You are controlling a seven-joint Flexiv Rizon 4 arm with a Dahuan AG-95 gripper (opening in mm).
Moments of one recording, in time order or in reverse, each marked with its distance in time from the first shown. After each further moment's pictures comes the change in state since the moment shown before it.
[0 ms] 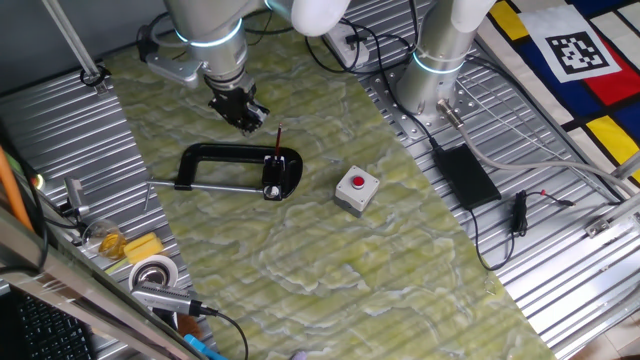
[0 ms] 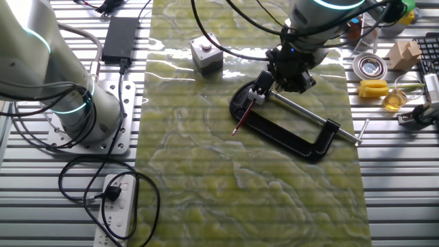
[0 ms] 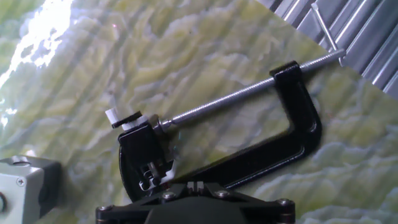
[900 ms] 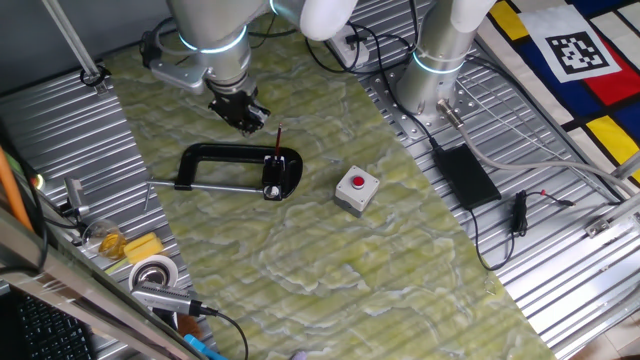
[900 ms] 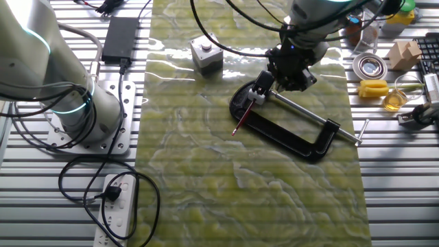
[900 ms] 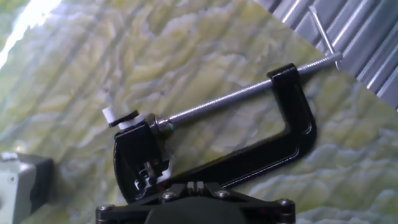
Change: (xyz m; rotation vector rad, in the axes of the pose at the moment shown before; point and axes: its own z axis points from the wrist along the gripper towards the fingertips) arm 0.000 0.000 0.000 0.037 0.029 -0.068
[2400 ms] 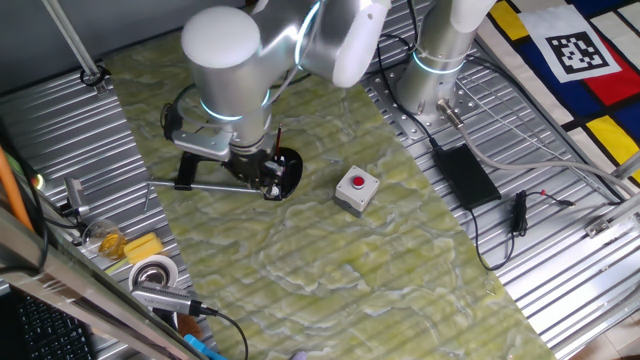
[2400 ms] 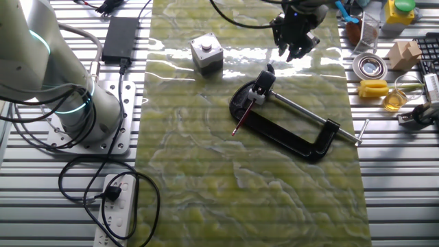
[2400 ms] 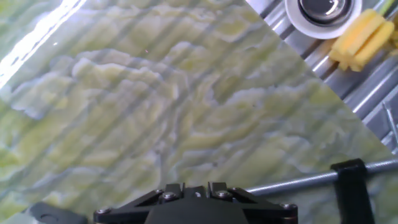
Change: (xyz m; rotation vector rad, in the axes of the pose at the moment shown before) arm -0.093 0.071 0.030 -0.003 -0.054 -0.113
